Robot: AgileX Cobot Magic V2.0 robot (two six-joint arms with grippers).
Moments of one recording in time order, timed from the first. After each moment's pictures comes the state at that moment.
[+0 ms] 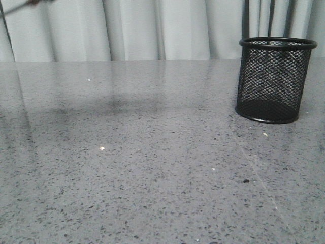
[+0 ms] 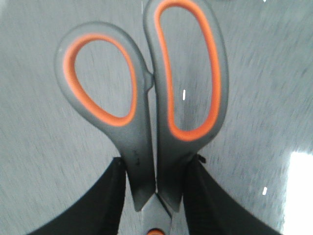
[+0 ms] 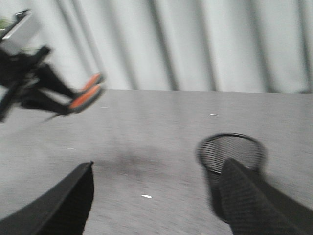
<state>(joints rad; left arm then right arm) -0.39 1.40 -1.43 -0.40 1.05 1.15 0.15 0.26 -0.60 0.72 0.59 -0.47</state>
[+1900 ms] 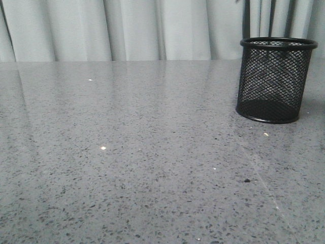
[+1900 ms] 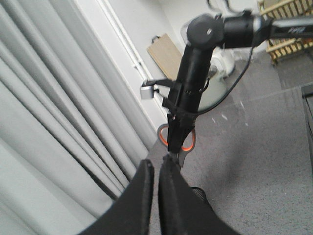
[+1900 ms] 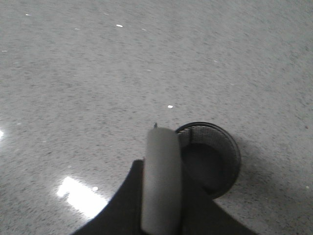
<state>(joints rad) -0.90 0.70 -1.47 -0.25 0.84 0.66 0.15 1.28 -1.62 0.39 1.25 -0.33</state>
